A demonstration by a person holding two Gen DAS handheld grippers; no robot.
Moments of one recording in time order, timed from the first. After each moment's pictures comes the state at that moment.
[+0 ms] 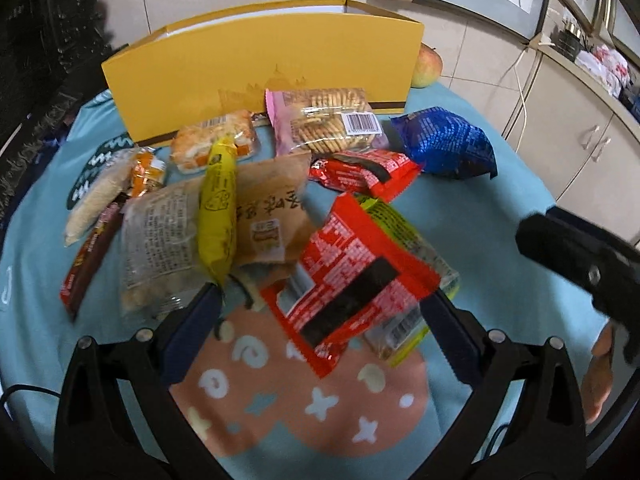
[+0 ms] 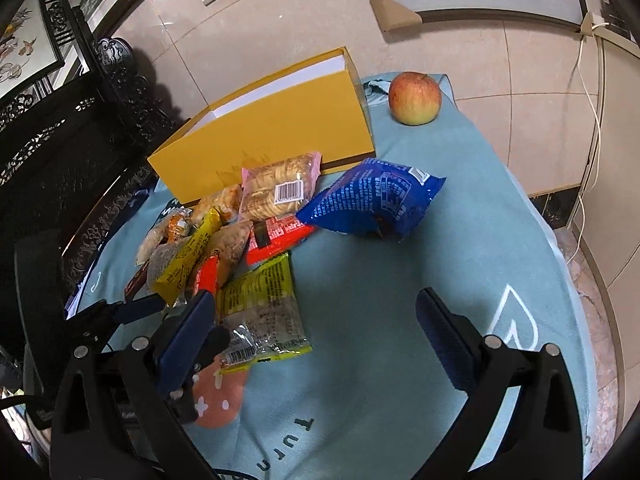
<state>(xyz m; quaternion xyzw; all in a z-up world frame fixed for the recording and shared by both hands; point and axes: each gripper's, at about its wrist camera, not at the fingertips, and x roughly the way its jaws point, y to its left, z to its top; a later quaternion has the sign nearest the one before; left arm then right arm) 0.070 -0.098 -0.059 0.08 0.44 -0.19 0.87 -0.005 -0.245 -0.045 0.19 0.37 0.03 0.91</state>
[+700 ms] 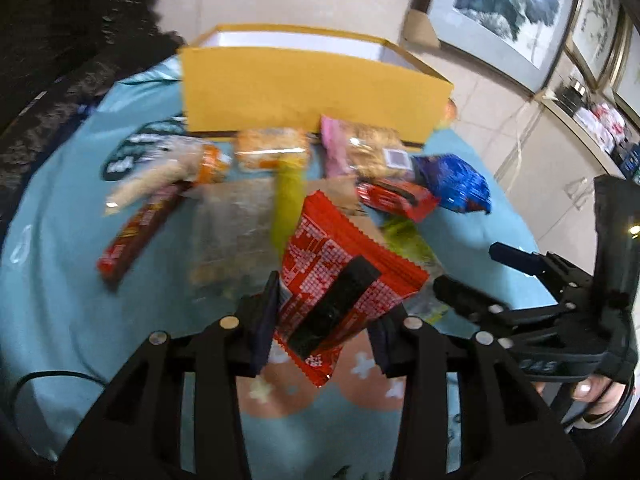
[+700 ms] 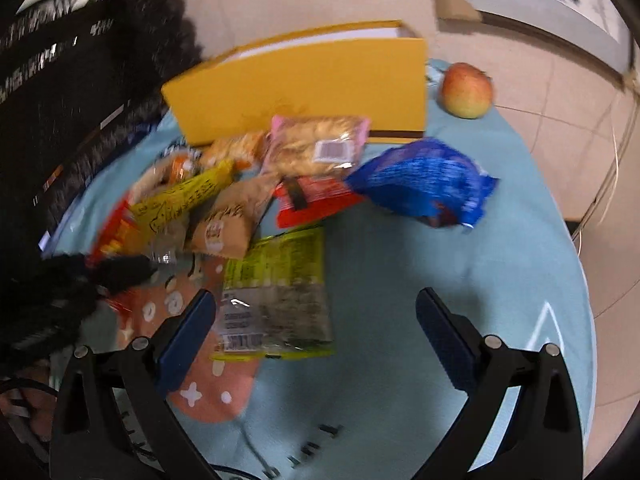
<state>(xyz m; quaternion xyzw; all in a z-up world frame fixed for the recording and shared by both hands) 0.052 -0.021 -0.027 0.00 0.42 -0.18 0.89 0.026 -0.177 -0.056 0.06 0.43 0.06 0.90</state>
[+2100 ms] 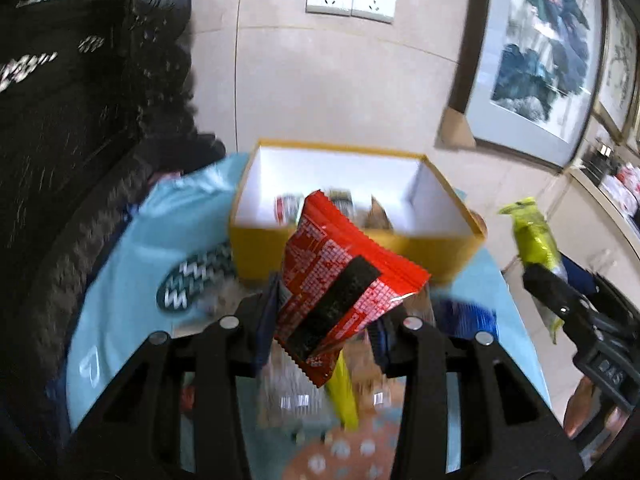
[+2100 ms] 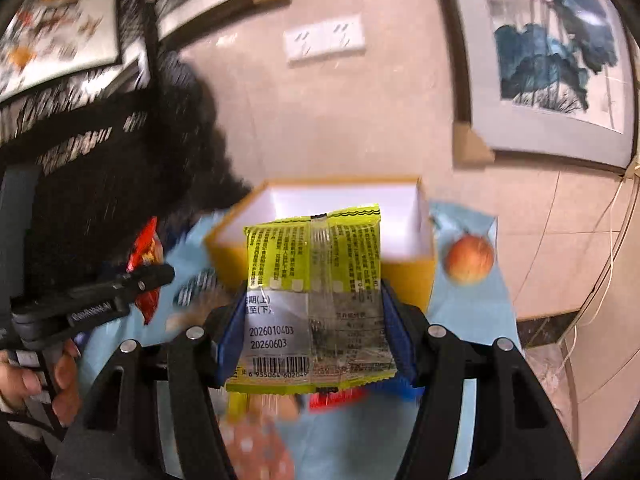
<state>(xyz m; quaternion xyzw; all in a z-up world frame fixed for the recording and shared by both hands) 0.136 -0.019 0.096 -0.01 0.34 -0.12 0.93 0.071 -0.210 0.090 0.09 0.24 0.06 0.96</state>
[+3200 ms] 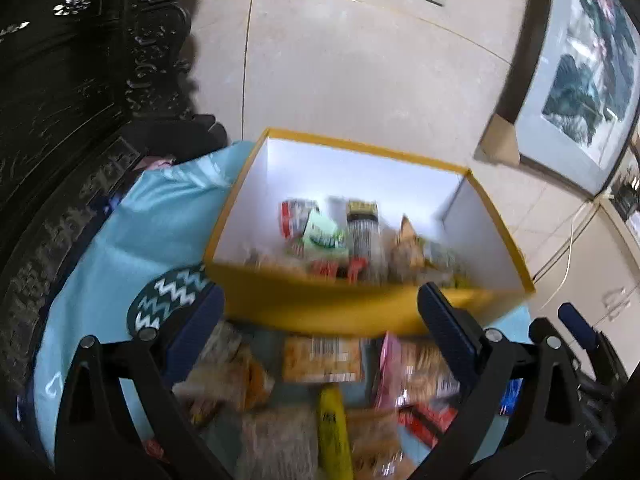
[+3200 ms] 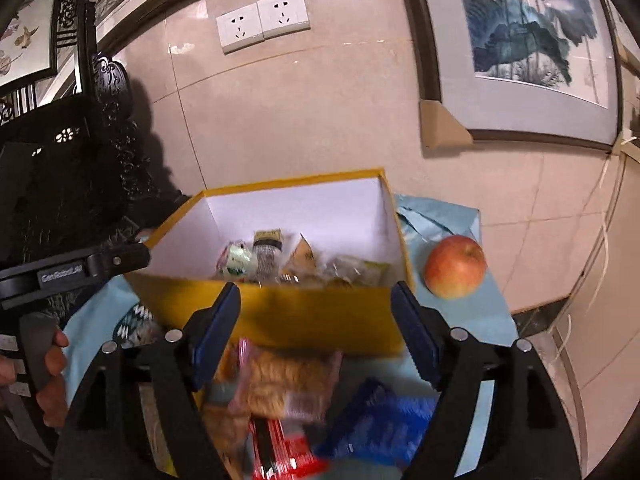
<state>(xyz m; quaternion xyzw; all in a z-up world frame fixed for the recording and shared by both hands) 0.213 -0.030 0.061 -0.04 0.37 -0.08 0.92 0.121 -0.229 0.036 0.09 0.27 0.00 0.96</state>
